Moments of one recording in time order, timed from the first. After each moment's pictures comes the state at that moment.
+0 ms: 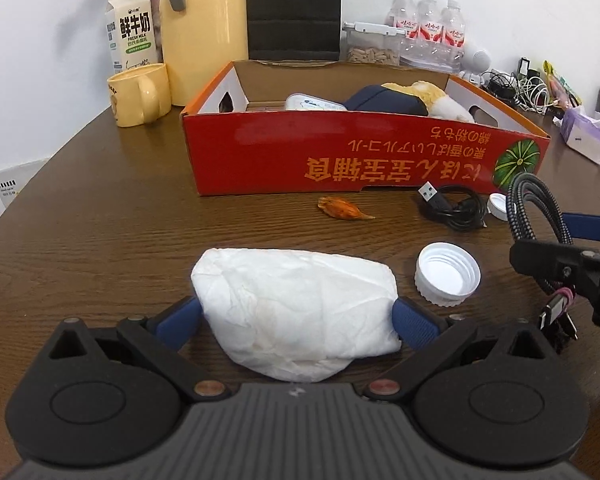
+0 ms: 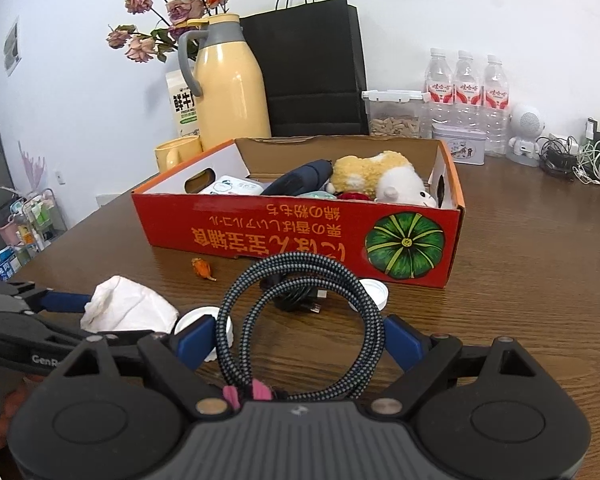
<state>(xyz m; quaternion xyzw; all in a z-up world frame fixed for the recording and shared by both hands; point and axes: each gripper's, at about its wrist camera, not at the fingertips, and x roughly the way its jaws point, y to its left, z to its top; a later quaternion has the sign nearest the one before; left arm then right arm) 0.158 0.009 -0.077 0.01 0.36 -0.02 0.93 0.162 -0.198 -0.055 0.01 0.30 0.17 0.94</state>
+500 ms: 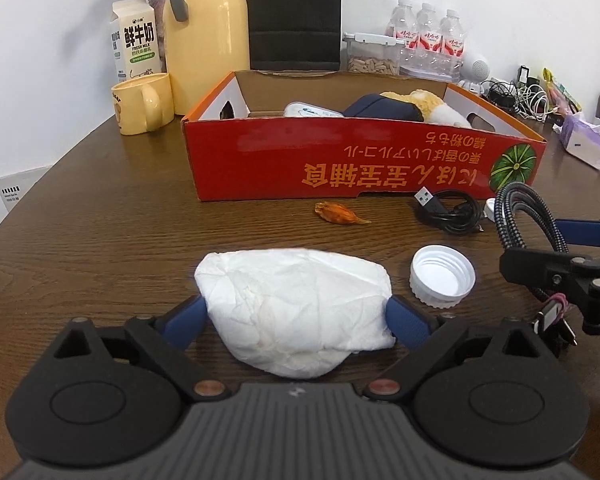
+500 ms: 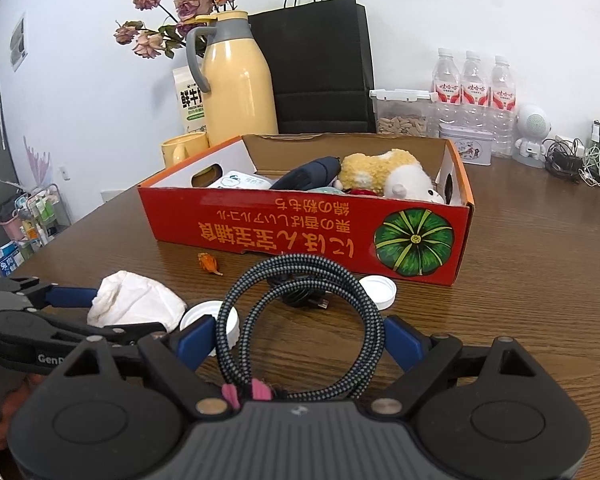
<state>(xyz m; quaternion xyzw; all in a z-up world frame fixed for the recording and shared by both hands) 0.150 0.005 -0.077 0.01 0.34 -0.02 0.94 0.160 -0.196 -0.058 0.01 0.30 0.18 0.94</state>
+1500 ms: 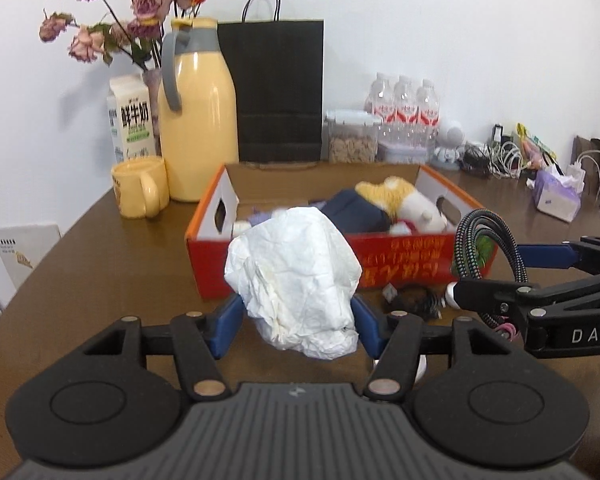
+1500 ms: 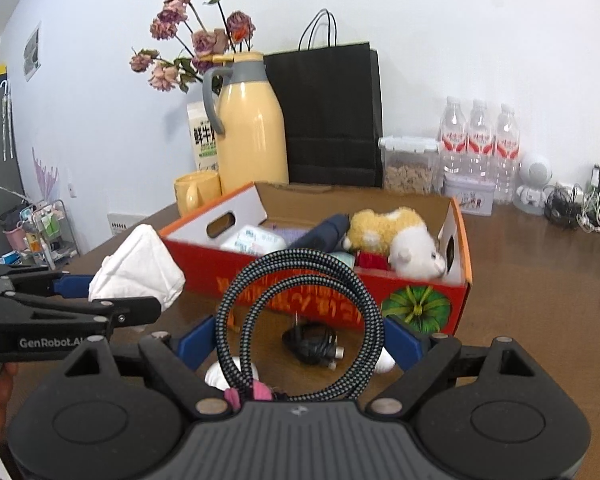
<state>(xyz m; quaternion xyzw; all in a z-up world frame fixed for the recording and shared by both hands) 0.142 0.003 -0.014 0.01 0.26 -0.04 0.97 0.156 -0.189 -0.014 -0.01 0.25 0.19 0.95</state>
